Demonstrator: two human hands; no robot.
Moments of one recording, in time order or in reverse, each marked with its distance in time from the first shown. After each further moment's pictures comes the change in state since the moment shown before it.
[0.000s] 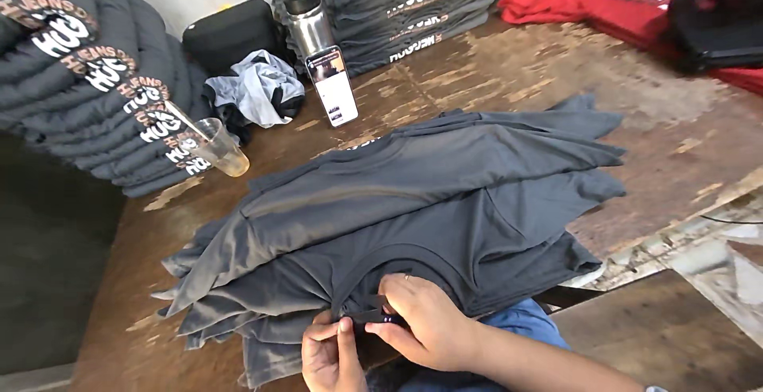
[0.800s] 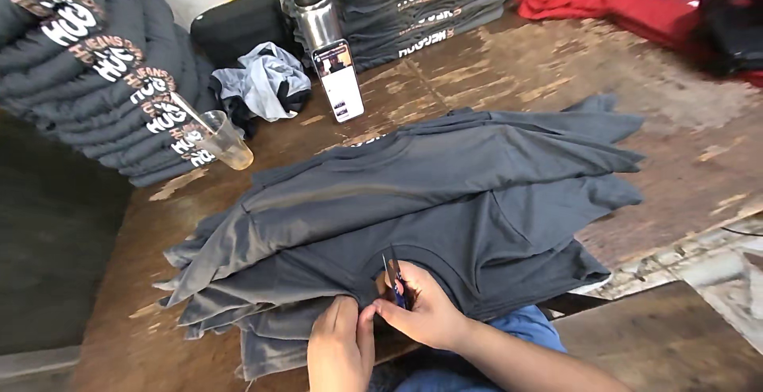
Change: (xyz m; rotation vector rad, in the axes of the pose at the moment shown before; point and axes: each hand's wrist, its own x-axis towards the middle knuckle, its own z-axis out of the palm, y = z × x) left_hand 0.028 0.018 0.001 1.119 -0.415 0.389; right_hand 0.003 0.013 0.015 0.878 0.167 0.238
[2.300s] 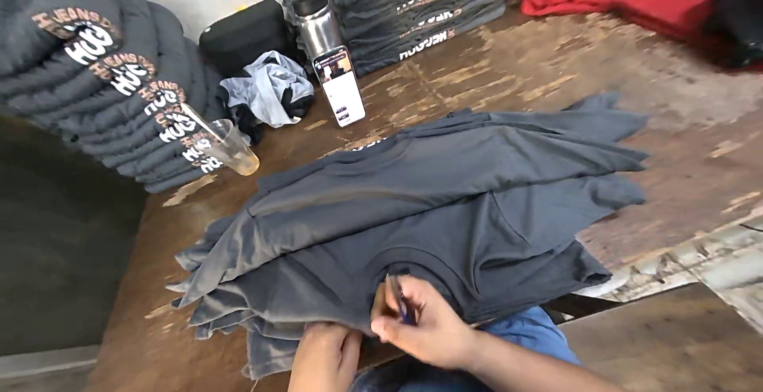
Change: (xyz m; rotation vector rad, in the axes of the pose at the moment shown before) left_hand -0.002 -0.028 -0.028 -0.205 -0.278 0.024; right_hand -0.007 -0.015 0.002 0.163 -0.111 0.048
